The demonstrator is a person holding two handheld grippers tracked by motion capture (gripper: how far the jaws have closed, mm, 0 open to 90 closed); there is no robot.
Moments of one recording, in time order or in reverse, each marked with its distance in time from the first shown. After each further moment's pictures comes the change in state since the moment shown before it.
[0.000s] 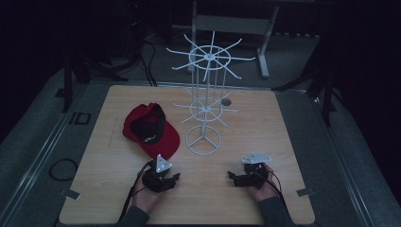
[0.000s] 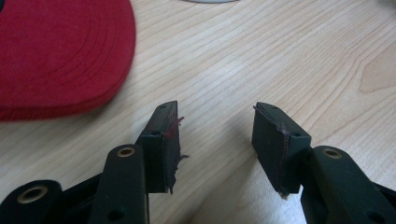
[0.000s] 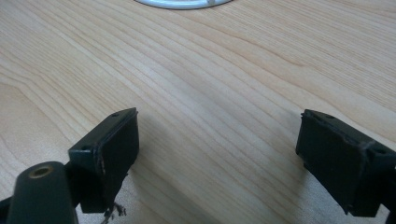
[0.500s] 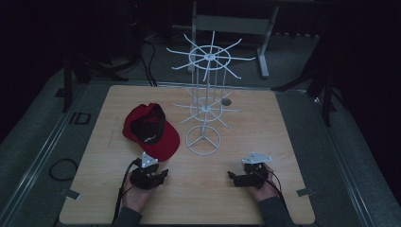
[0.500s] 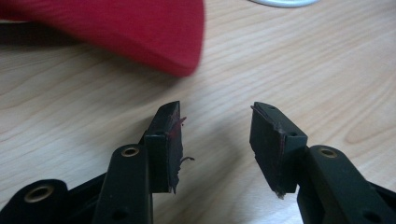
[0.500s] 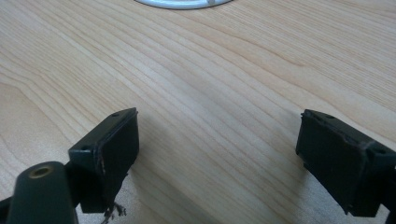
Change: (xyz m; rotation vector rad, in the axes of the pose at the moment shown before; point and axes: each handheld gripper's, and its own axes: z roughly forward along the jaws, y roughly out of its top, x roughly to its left) left arm 0.028 -0.008 -0.019 0.001 0.062 -0.154; right arm 0.000 0.000 0.000 0.000 0.000 -0.002
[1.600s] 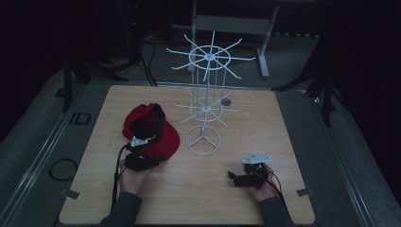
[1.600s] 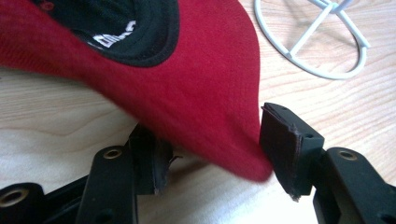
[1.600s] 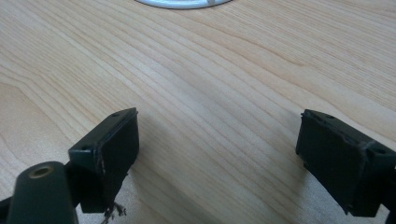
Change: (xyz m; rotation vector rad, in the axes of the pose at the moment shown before) left arm 0.042 0.034 0.010 -0.019 -0.026 -0.200; right arm 0.000 0.000 0.000 0.001 -0.002 0.001
